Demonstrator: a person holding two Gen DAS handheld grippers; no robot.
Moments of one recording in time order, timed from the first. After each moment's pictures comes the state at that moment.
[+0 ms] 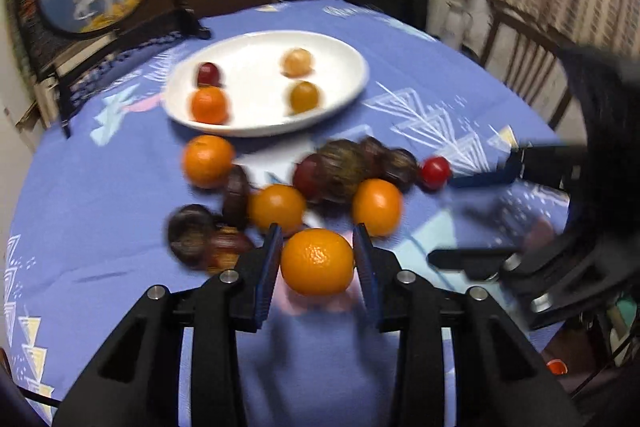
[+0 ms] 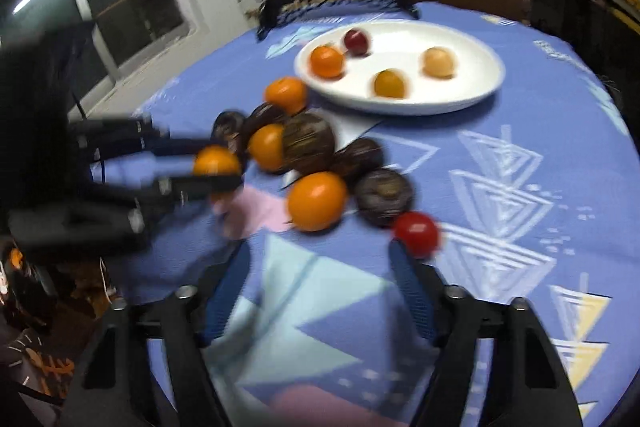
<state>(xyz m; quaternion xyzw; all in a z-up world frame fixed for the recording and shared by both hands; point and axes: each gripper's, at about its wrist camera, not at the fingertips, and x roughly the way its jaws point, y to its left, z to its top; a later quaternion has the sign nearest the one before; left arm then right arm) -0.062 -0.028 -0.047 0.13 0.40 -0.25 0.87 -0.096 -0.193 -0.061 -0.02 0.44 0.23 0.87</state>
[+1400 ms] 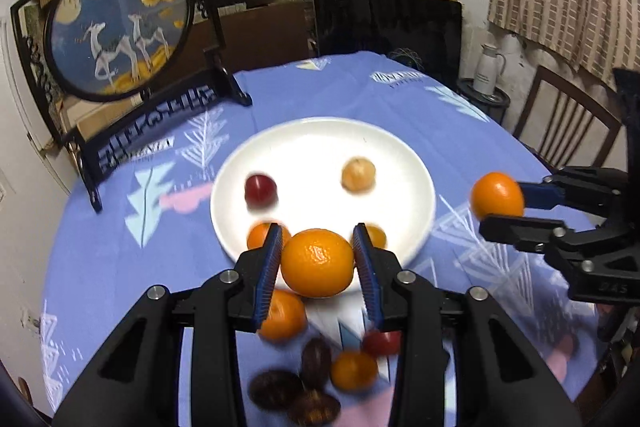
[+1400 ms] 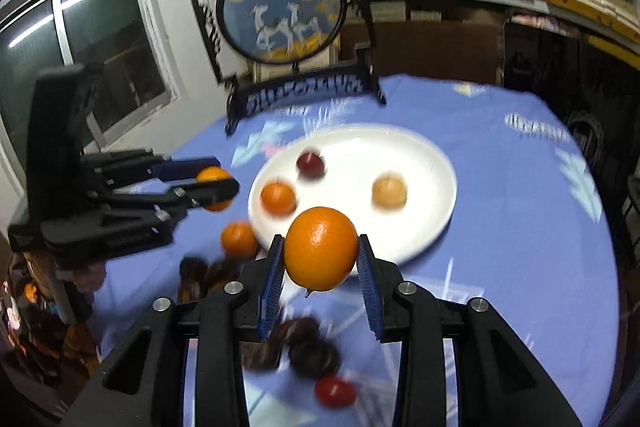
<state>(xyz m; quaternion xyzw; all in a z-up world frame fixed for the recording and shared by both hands) 0.044 -0.050 0.022 0.13 0.34 -0.20 0.91 -0.012 -0.235 0.022 0.02 0.33 0.20 0.92</state>
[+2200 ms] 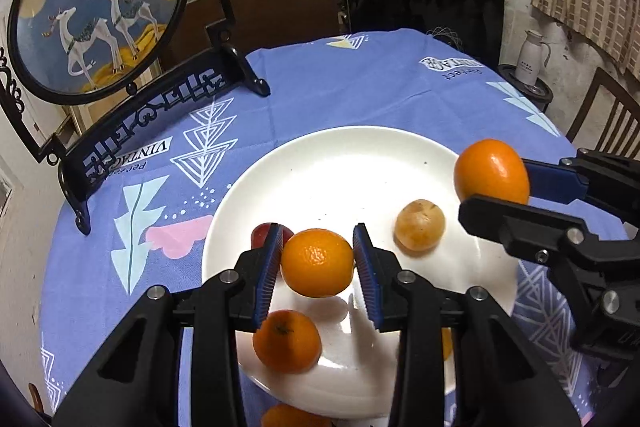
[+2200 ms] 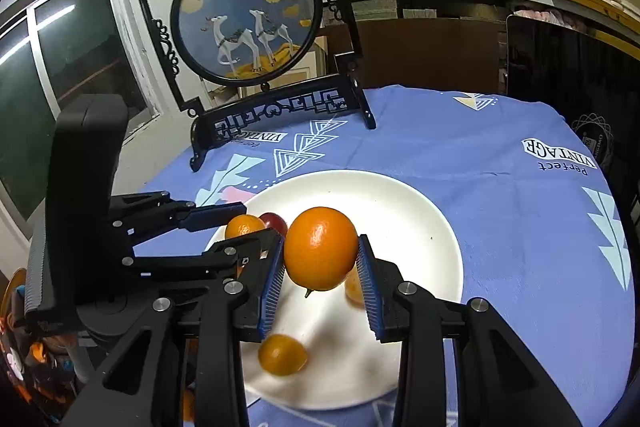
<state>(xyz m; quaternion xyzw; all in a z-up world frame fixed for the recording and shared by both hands) 0.153 -0.085 -0.013 0.14 0.39 -0.15 0.90 0.107 -0.232 0.011 0.04 0.34 0.19 0.92</state>
